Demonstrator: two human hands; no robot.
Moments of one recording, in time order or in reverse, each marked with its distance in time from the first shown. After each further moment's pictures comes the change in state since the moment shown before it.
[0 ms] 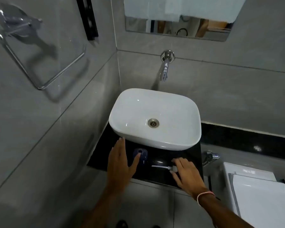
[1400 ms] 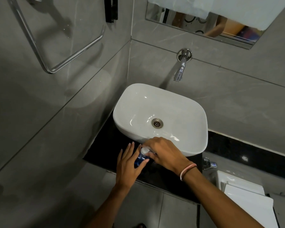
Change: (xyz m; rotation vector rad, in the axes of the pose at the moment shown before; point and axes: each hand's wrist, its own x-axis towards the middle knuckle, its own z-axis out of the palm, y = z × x) left_hand 0.004 -0.040 0.076 -0.088 -0.066 -0.032; right_hand 0.123 -0.109 -0.098 0.041 -0.206 -0.364
